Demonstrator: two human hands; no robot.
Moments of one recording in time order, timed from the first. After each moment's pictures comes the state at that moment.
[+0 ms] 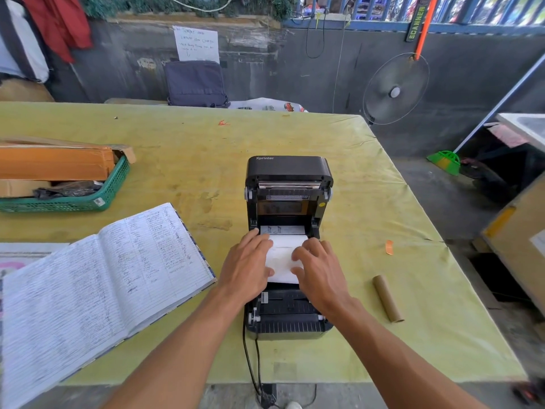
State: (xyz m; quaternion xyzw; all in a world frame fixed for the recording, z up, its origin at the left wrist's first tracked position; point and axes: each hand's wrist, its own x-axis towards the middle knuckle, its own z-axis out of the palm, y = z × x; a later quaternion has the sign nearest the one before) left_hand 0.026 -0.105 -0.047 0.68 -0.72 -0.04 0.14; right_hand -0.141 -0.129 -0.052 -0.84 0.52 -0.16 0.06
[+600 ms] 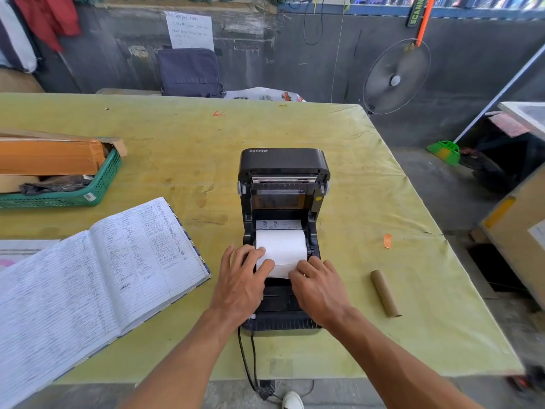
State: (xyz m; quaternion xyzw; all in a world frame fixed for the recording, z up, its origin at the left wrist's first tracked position) left_hand 0.027 -0.082 -0.092 0.62 -0.76 0.11 0.15; right_hand -0.159 -0.116 -0.080 -0.90 0.43 -0.10 -0.04
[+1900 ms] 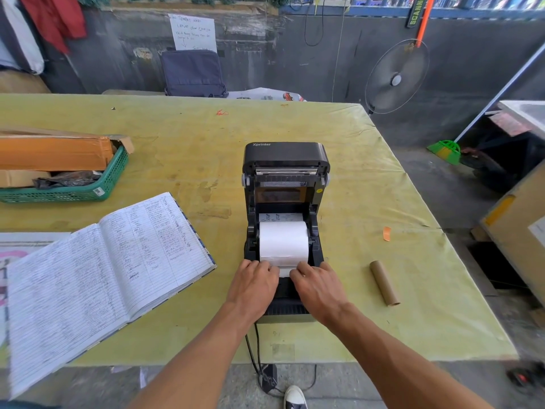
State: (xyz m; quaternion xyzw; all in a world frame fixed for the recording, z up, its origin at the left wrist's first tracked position) left_hand 0.002 -0.063 -0.086 0.62 -0.78 0.02 0.04; right_hand -0.155 -0.094 -0.079 -0.89 0.45 0.00 -0.03
